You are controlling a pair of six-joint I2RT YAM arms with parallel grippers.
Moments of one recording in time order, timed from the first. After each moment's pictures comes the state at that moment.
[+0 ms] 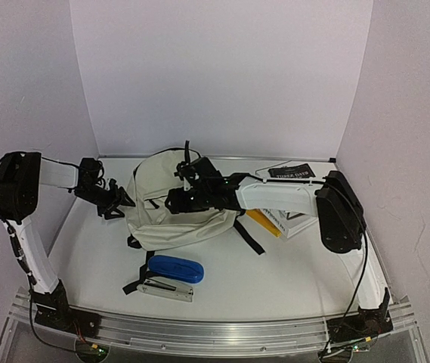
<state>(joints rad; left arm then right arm) -0.06 1.88 1.11 -0.36 0.61 -0.51 0.96 2.31 1.90 -0.25 0.03 0.53</state>
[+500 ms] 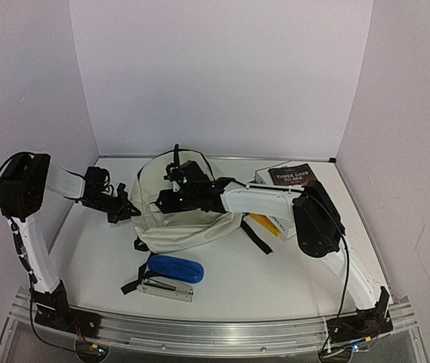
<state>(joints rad) -0.10 1.92 1.01 -0.12 0.74 -0.56 0.96 2.50 2.14 -0.25 0.03 0.49</state>
